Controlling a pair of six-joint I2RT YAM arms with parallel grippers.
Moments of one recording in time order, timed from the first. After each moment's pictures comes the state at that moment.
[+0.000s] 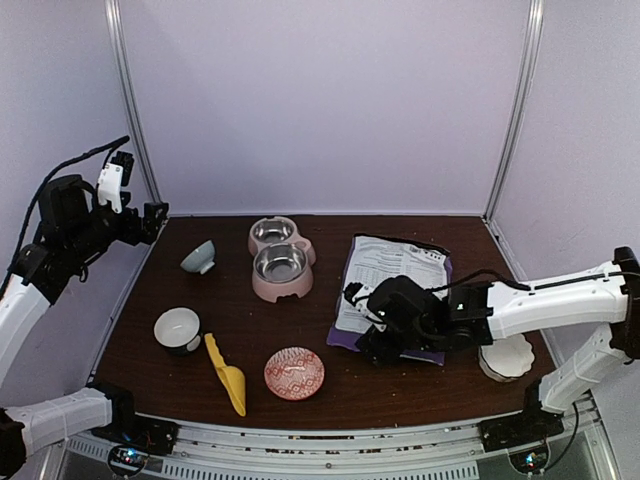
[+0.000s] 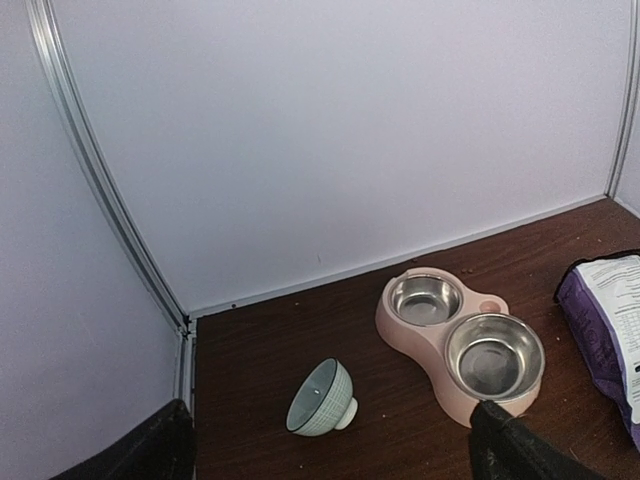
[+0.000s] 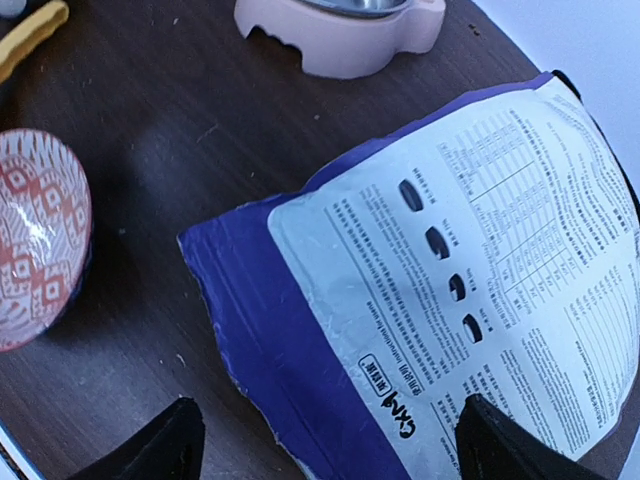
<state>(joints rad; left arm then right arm) -0.21 0.83 0.97 -0.34 0.01 0.15 1.15 1.43 0.94 -0.40 0.46 0.13</state>
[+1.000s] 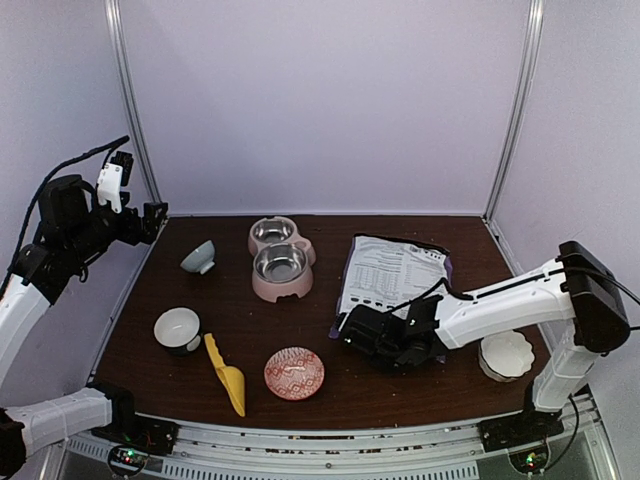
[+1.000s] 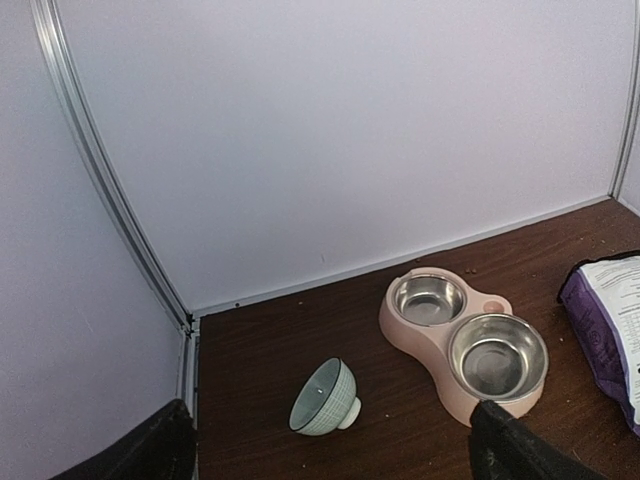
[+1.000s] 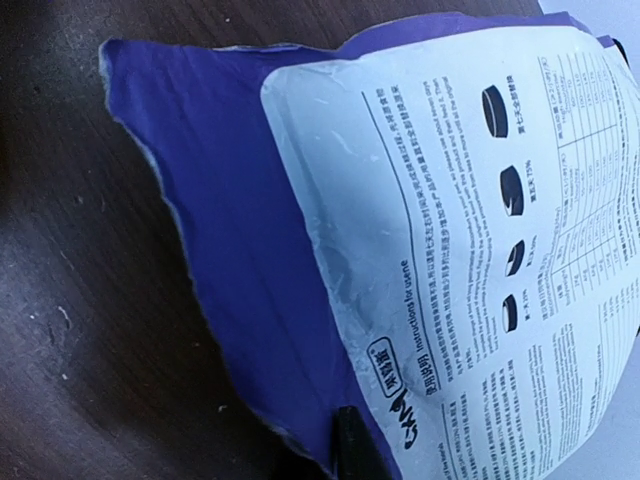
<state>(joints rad) -0.21 0.83 0.97 -0.34 0.00 0.15 1.18 1.71 1.01 -0.52 0.61 0.02</state>
